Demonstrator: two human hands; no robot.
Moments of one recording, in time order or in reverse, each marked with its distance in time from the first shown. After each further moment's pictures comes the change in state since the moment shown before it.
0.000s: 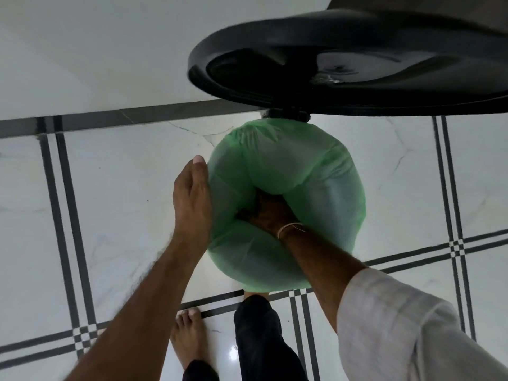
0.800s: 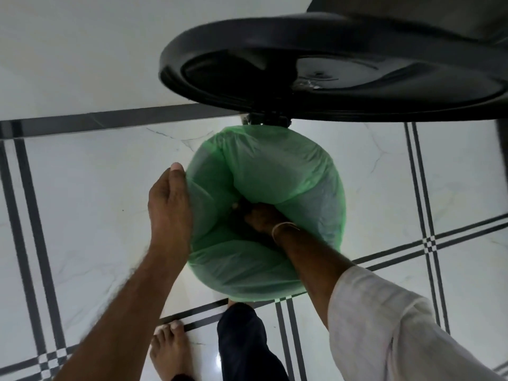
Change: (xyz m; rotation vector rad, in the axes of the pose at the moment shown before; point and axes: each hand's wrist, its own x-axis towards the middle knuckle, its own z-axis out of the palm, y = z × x) left_hand 0.006 -0.004 0.004 -0.007 0.018 -0.017; right_hand 0.012 0.023 -0.012 0.120 -0.207 0.199
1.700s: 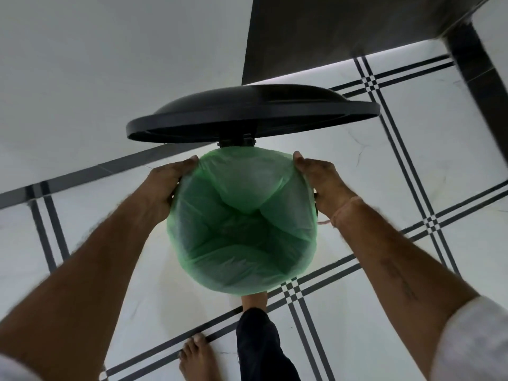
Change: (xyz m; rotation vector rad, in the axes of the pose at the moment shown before) left_hand 0.071 0.063 0.004 -0.036 -0.414 -0.441; right_hand -0.117 0.010 -0.152 1.110 0.427 0.093
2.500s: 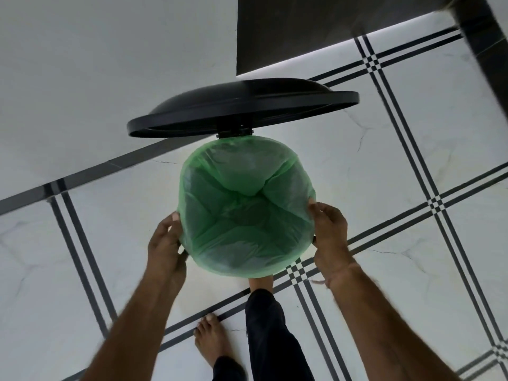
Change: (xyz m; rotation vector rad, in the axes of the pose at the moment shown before) left_hand -0.072 -0.117 -0.019 -0.302 0.214 0.030; right_hand -0.076 0.105 -0.010 0.287 0.326 0.056
